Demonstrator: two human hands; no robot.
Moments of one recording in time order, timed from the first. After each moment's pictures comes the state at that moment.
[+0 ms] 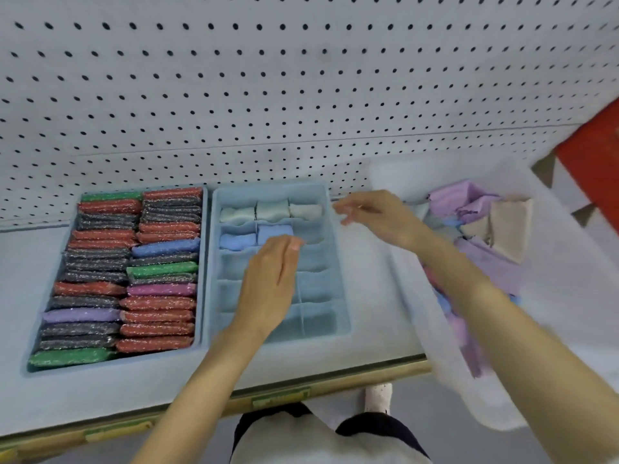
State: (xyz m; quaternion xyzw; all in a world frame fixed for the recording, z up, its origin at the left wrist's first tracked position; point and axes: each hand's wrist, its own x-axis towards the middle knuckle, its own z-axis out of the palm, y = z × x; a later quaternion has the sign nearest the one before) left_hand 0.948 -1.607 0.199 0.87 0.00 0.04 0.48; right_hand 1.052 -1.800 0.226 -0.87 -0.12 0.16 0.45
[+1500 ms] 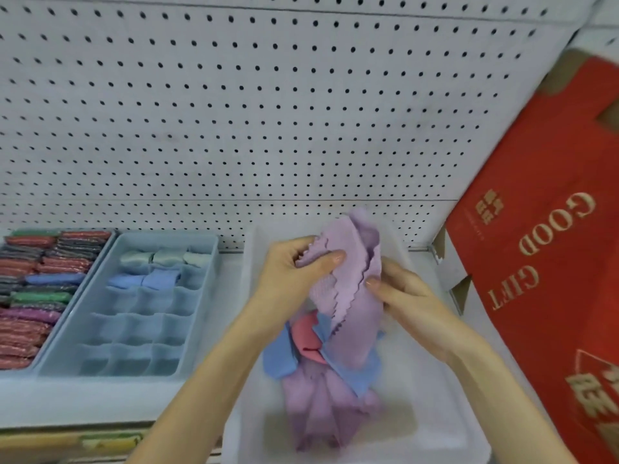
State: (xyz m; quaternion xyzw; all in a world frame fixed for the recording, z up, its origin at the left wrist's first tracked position) left_hand 0.981 -1.898 0.323 0.67 0.03 0.01 0.74; right_hand 0.991 -2.075 0.306 -0.67 -0.08 0.21 0.71
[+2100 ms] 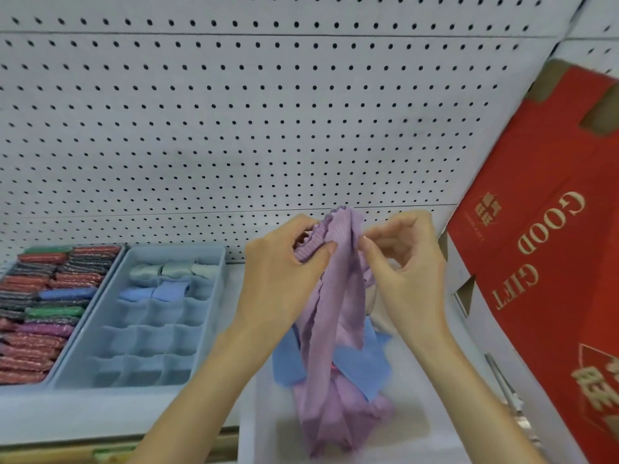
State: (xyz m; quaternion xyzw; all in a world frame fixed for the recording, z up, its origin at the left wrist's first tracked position) left_hand 0.967 -1.885 0.359 0.85 0.00 0.19 0.50; right_hand 0.981 -2.029 0.342 -0.75 -0.11 -0.19 0.62
